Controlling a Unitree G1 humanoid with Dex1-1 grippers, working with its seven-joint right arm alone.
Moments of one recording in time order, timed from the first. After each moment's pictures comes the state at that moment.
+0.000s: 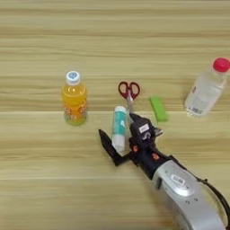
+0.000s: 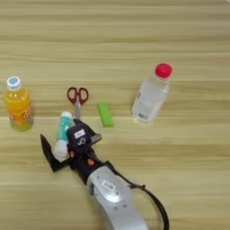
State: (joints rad) arm 0.29 -0.09 0.29 -0.43 0.02 0.31 0.26
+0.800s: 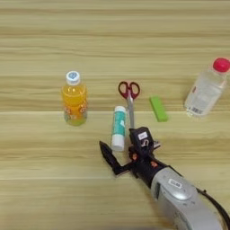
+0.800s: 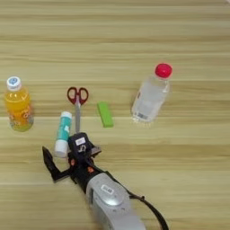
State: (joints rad) arm 0.30 -0.08 0.28 -0.38 0.08 0.42 0.25
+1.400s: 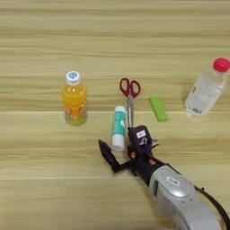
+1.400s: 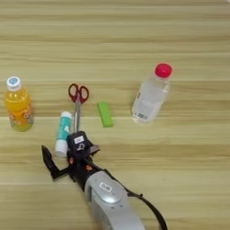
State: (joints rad) arm 0.28 -0.08 0.29 -0.35 0.08 0.42 0.25
